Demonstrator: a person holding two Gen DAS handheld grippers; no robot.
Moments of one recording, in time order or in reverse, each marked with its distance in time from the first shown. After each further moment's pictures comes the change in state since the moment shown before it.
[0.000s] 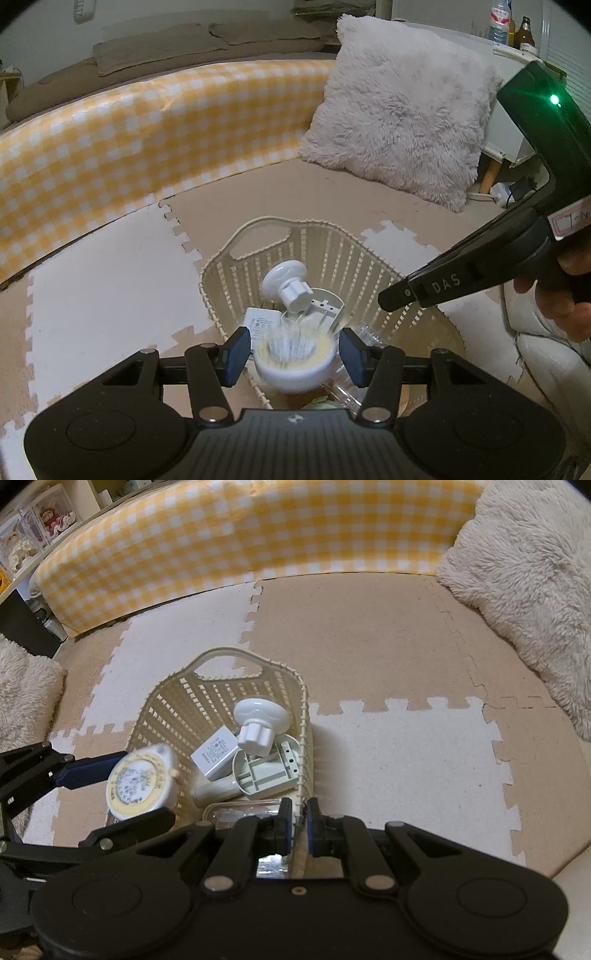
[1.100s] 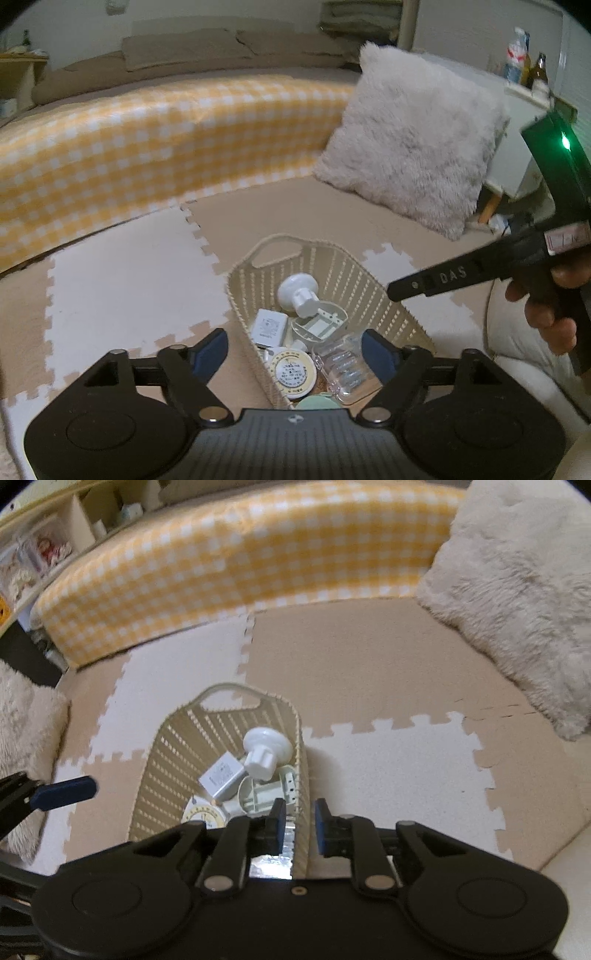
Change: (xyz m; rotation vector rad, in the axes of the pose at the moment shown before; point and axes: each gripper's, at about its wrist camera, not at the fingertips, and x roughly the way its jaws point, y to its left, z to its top) left arm -0.053 0.006 0.001 -0.100 -0.045 0.014; right arm -0.035 -0.002 -0.004 0.059 -0.096 -0.017
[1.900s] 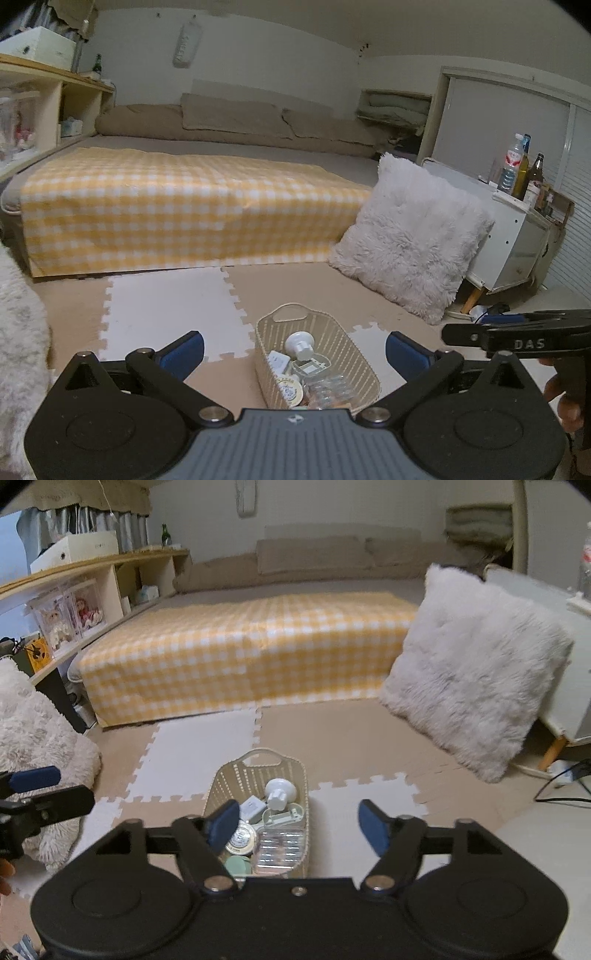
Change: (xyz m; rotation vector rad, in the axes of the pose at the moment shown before) left arm -0.149 -0.013 -0.027 -0.154 -0.258 0.049; right arm -0.166 0.042 -0.076 -0.037 -0.345 -0.091
